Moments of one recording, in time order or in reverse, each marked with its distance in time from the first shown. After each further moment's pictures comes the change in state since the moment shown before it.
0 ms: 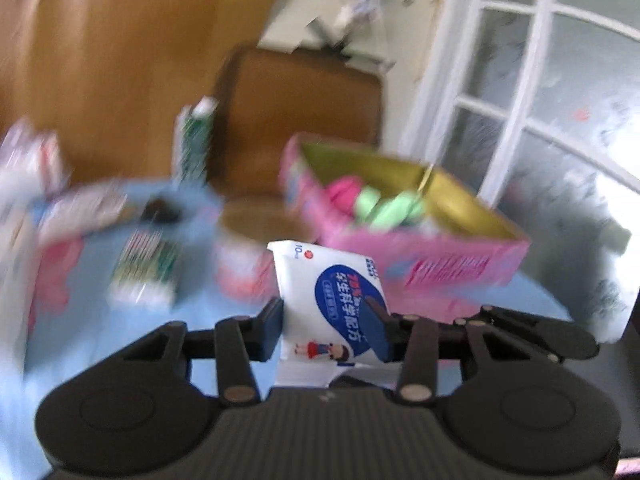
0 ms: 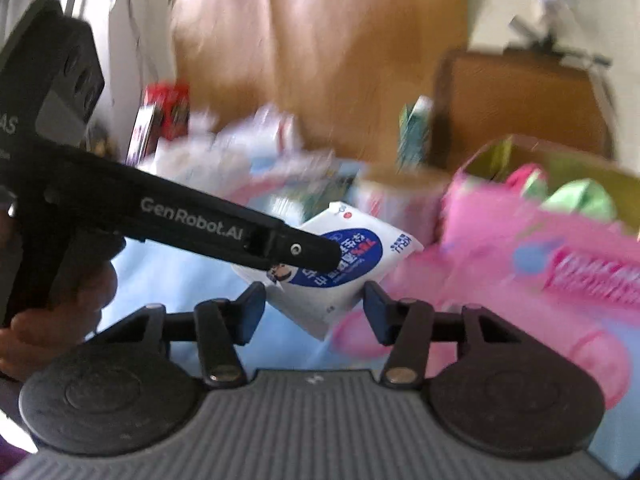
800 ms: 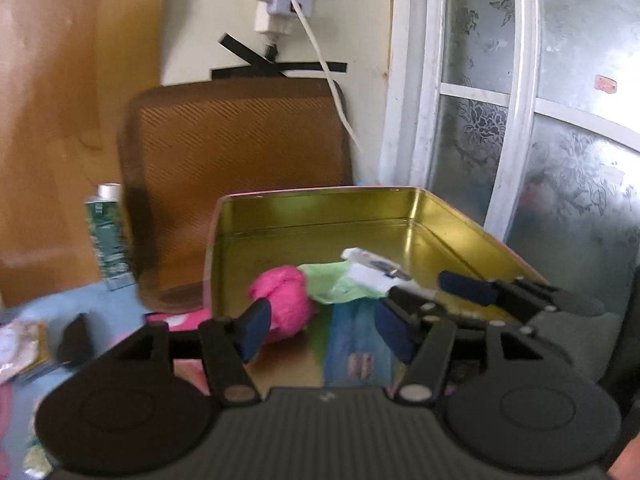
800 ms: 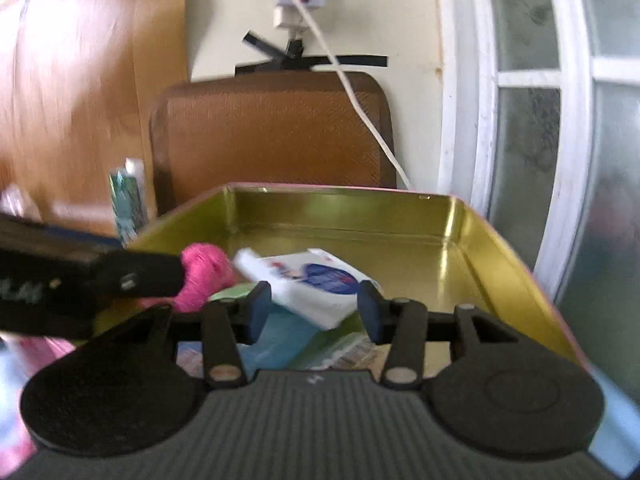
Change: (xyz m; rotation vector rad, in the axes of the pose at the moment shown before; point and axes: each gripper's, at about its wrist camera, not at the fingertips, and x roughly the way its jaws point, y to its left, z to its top) left arm 0.115 -0.079 0.069 0.154 0.003 0.092; right arm 0.025 -0.171 0.034 0.196 -0.080 -0.524
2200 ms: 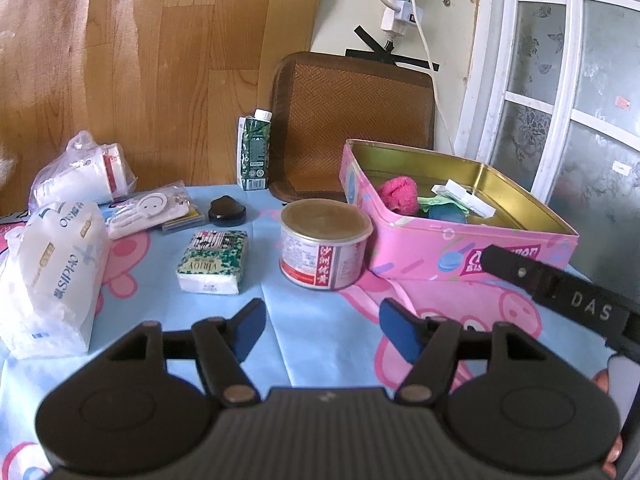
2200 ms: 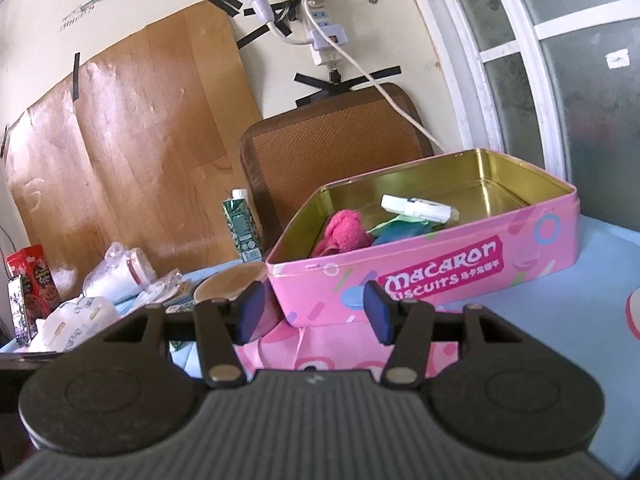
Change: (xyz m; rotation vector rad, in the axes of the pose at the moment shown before) left arm -0.128 0.067 -0.103 -0.169 0.019 0.137; right arm -0.123 0.087 -0.040 0.236 -0.046 0.112
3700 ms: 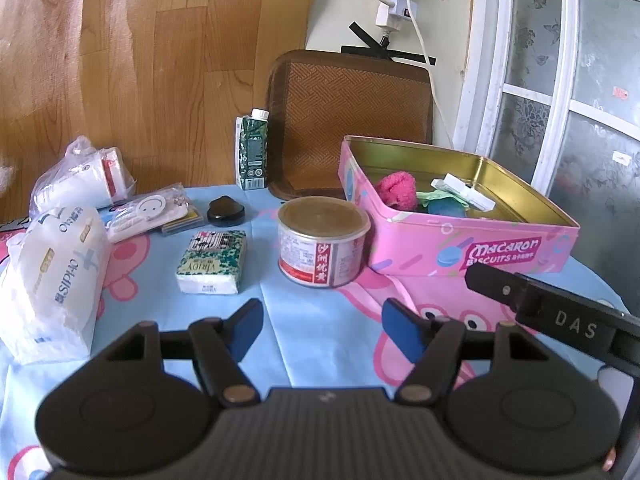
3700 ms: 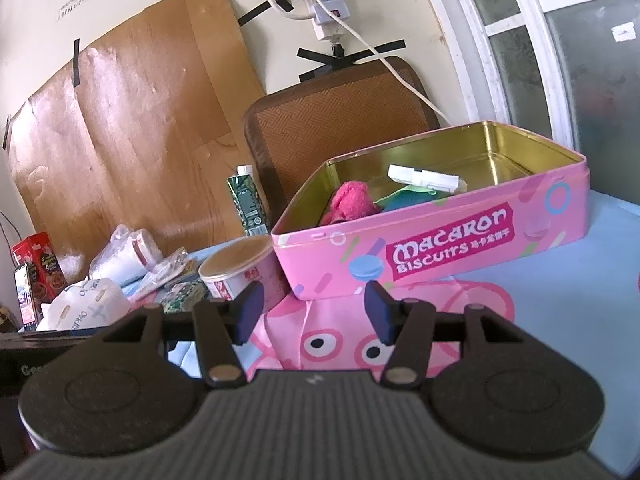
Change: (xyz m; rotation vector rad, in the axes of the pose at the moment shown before) left arm 0.002 -0.002 0.000 0.025 0.013 0.006; right arm 0.000 0.002 -0.009 0.021 0.061 0.014
